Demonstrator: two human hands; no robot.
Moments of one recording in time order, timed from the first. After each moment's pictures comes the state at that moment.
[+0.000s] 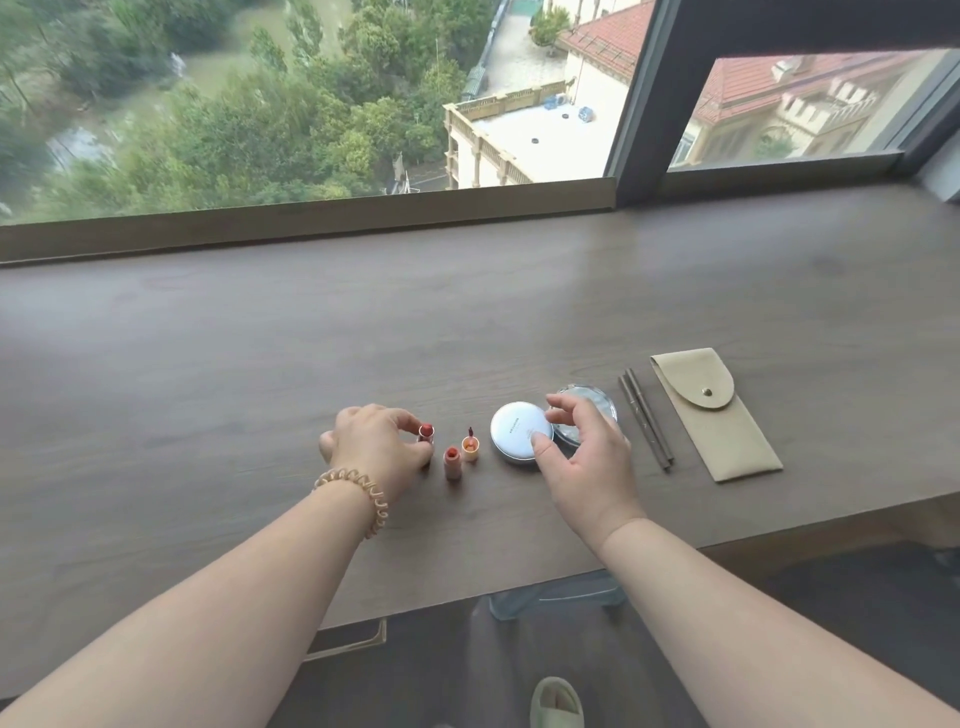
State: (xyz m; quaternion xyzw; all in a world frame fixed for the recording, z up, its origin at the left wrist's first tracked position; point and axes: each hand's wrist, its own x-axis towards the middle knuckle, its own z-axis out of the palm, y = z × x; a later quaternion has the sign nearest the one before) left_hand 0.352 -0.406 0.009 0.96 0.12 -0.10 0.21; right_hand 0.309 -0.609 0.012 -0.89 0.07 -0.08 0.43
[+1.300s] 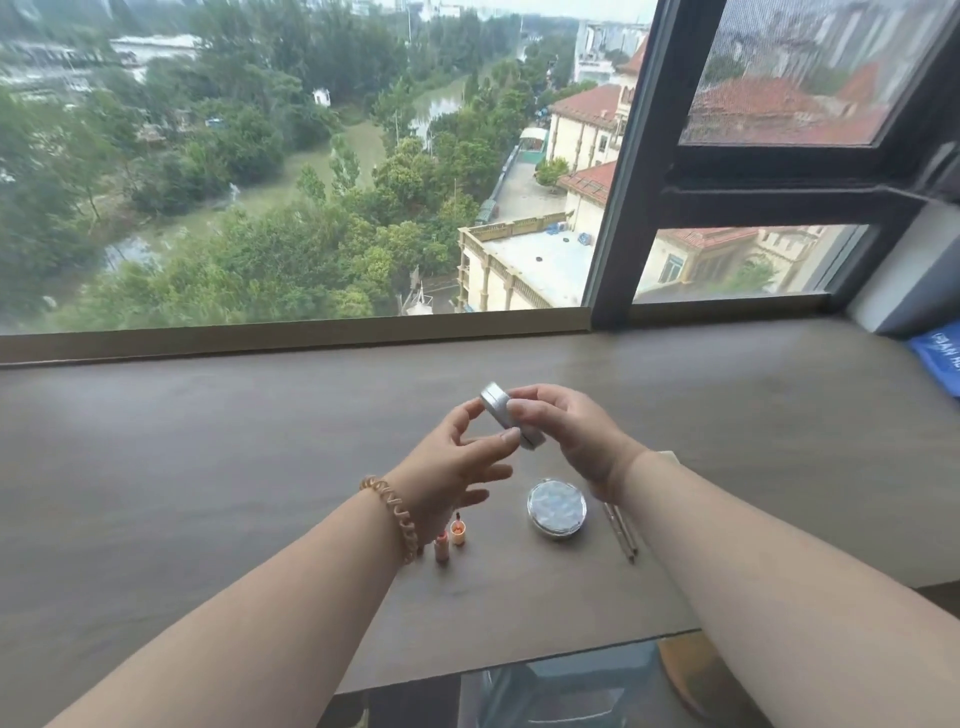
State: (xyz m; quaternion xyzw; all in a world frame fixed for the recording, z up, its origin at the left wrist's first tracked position) left_hand 0.331 -0.464 0.137 0.66 0.00 -0.22 0.72; right_hand 0.354 -0.628 0.154 -0.76 -0.06 0.14 0.63
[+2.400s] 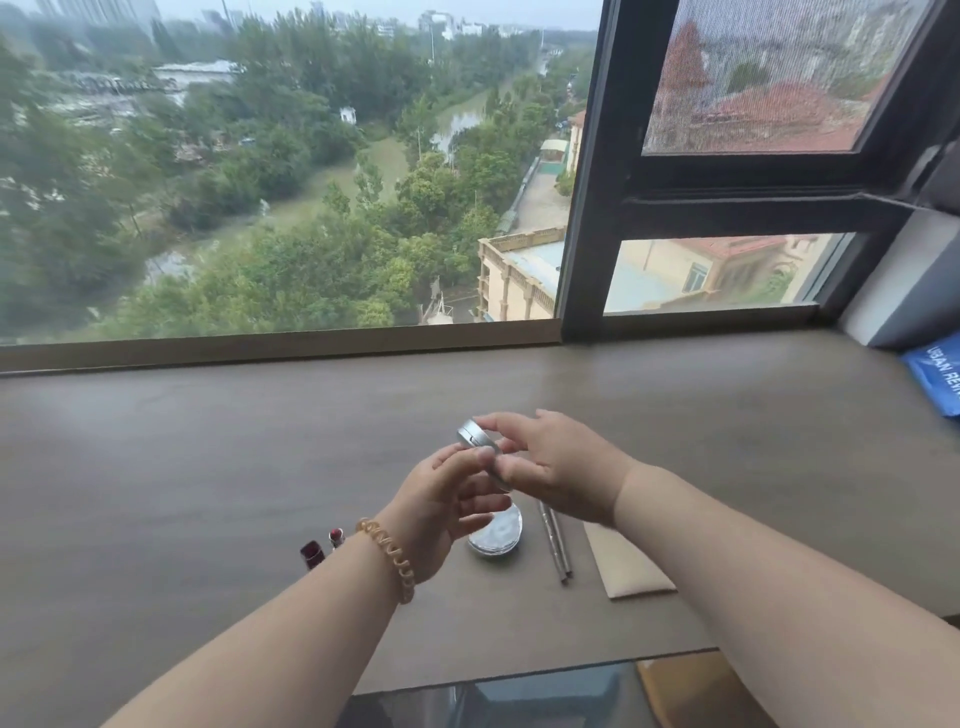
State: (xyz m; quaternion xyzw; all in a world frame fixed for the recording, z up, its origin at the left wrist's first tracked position) left_hand 0.322 -0.557 0.127 0.61 0.03 -0.21 0.76; right_hand 0.355 -0.719 0.167 -0.91 -0.28 0.10 0.27
